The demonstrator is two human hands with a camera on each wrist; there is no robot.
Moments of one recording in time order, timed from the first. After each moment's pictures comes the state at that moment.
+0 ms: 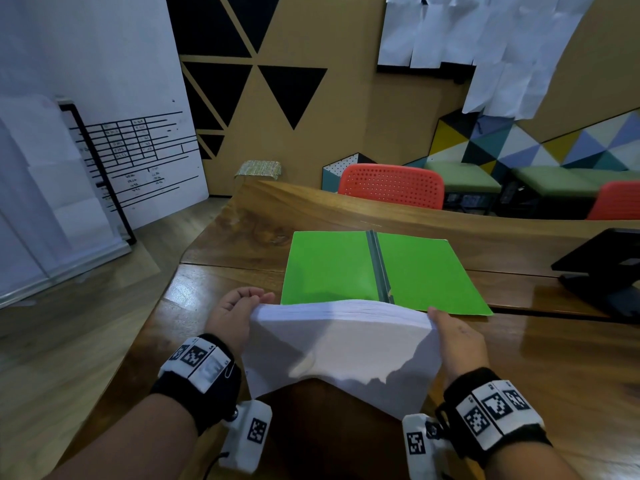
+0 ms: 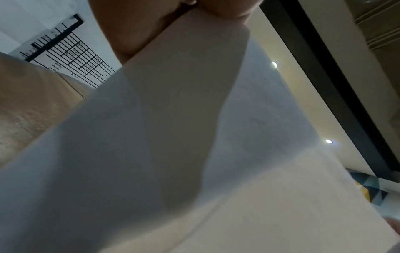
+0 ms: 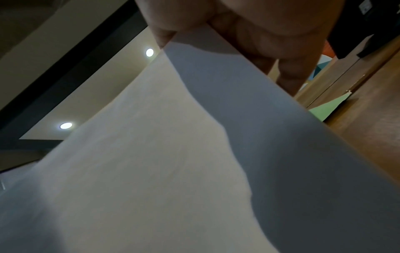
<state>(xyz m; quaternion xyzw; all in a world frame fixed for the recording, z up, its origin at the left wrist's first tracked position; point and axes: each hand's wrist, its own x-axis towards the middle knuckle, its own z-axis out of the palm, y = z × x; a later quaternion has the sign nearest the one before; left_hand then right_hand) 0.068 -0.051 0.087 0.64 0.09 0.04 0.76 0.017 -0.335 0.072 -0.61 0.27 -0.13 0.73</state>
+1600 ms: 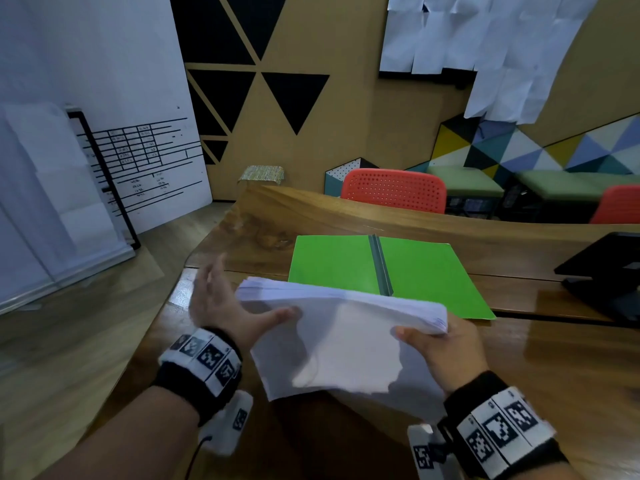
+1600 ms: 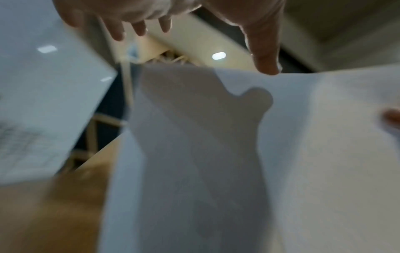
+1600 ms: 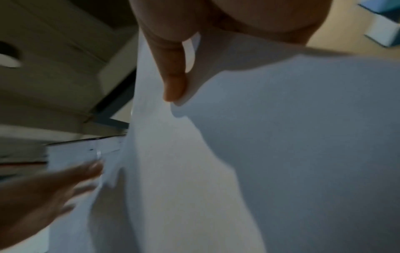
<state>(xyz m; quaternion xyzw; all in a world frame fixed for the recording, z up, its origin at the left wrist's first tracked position) 0.051 -0.039 0.120 0.92 0.09 0.10 0.37 -0.002 -0.306 0.103 -0.74 0.13 -0.13 0.65</state>
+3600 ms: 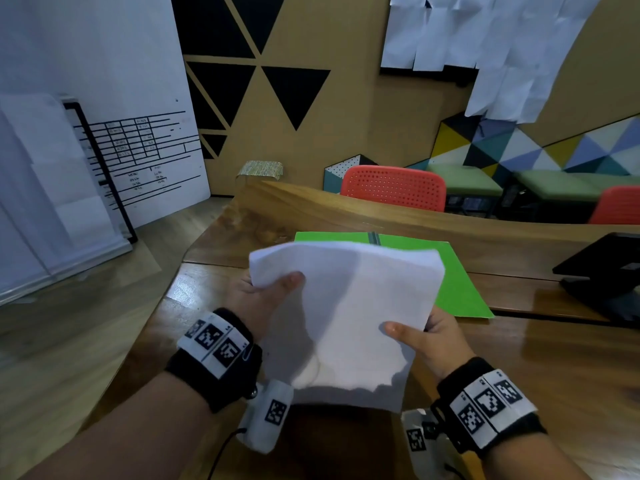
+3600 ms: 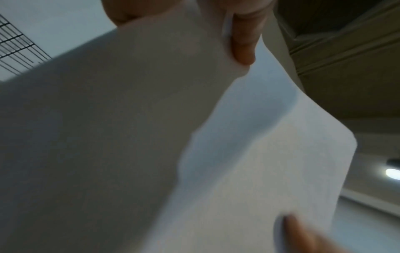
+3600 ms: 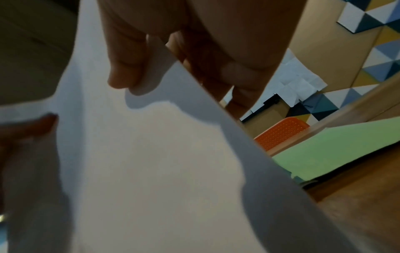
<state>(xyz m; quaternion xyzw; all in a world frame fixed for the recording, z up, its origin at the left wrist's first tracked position) 0.054 -0.072 0.135 0.66 0.06 0.04 0.75 0.017 -0.306 0.088 -0.65 0.01 -0.05 0.76</state>
